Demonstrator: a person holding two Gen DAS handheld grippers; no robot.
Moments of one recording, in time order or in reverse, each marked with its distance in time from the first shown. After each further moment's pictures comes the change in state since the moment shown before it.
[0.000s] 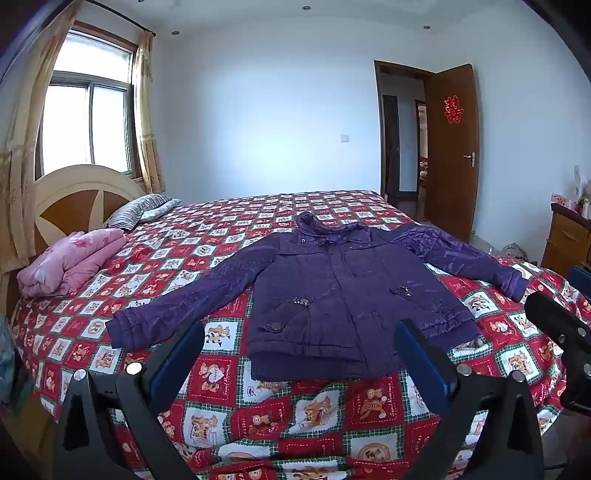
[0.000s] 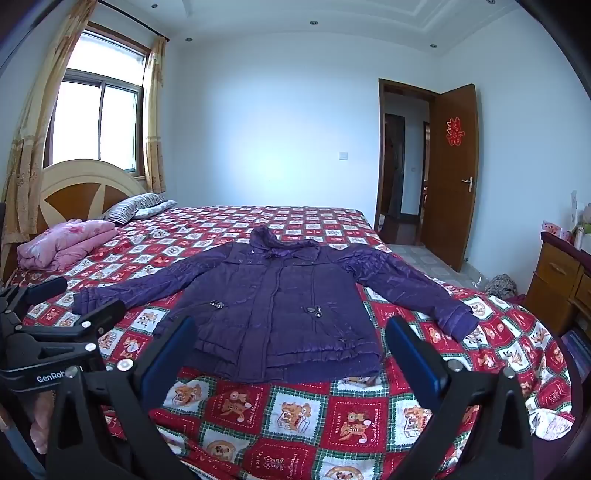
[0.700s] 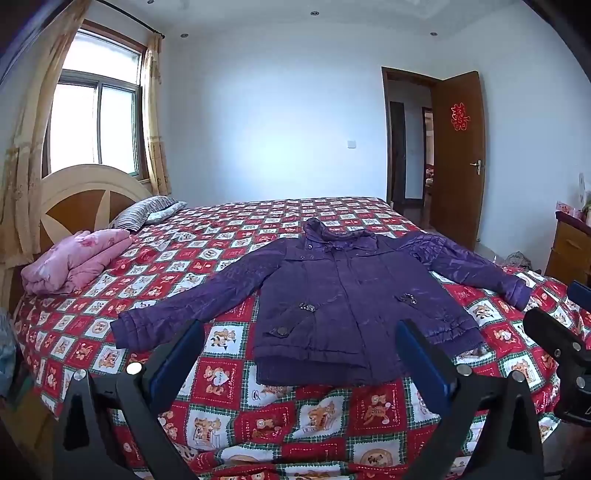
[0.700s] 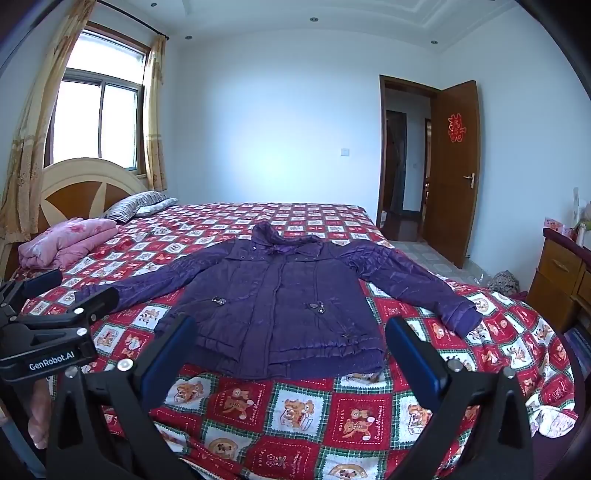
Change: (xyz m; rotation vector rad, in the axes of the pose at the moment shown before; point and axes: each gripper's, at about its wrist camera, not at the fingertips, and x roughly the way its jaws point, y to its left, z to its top) left arm -0.002 0.006 0.000 -0.035 -0.025 0.013; right arm 0.001 0.001 -0.002 0.000 0.009 0.003
